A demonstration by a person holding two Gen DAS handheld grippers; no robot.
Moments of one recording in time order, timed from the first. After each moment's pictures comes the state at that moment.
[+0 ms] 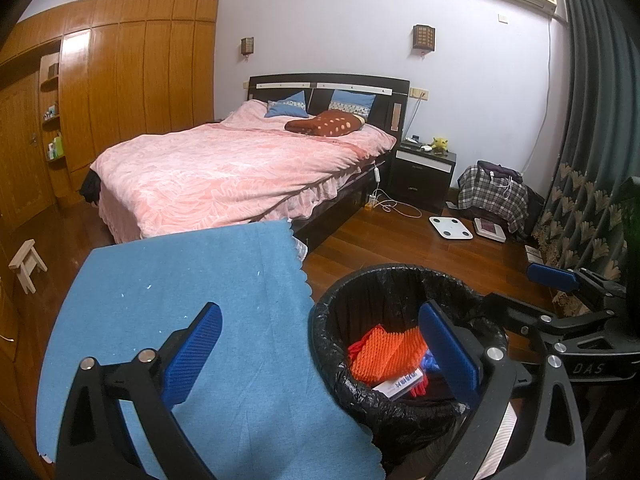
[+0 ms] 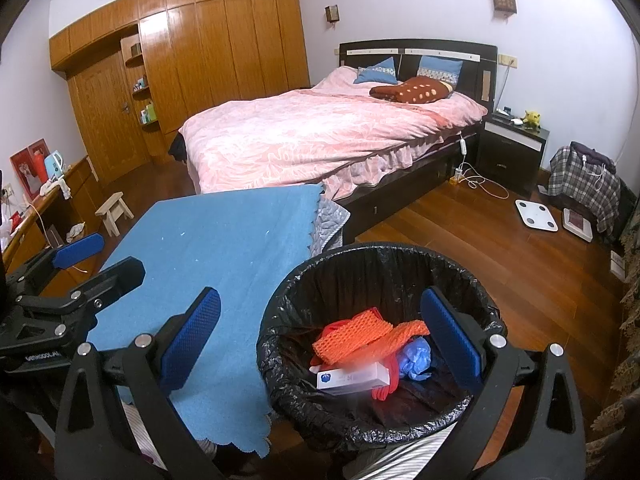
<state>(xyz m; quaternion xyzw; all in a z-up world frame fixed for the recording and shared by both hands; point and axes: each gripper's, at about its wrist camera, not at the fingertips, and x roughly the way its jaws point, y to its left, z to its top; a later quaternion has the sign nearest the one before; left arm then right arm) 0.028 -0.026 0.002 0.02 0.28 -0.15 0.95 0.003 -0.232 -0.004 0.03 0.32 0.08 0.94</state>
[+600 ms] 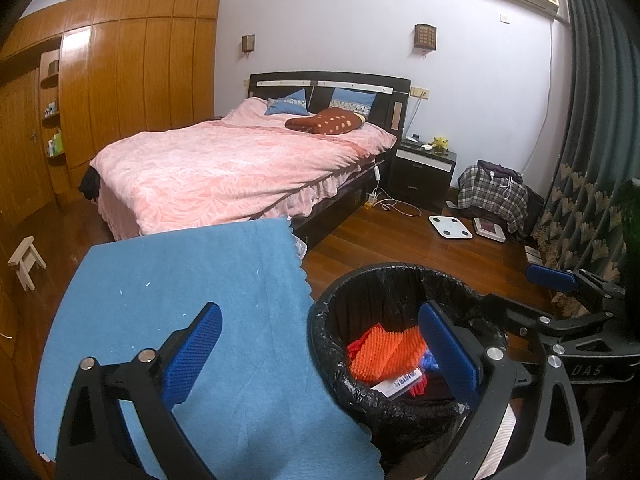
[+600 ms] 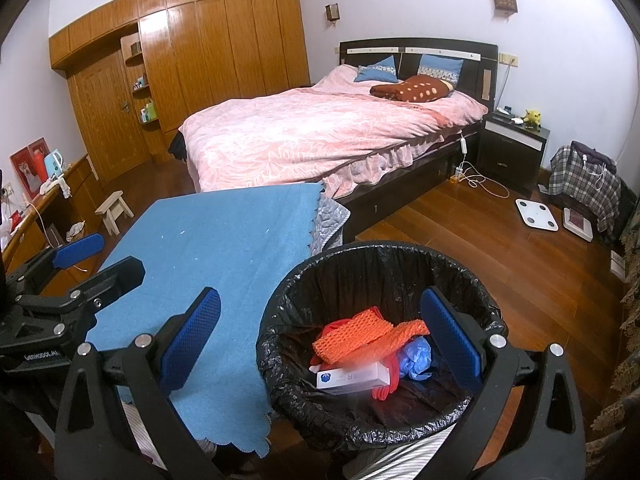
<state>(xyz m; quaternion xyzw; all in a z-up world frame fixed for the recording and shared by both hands) 0.029 -0.025 0.002 0.01 0.28 -0.15 0.95 0.003 -0.230 -0.003 0.03 0.32 0.08 0.94</state>
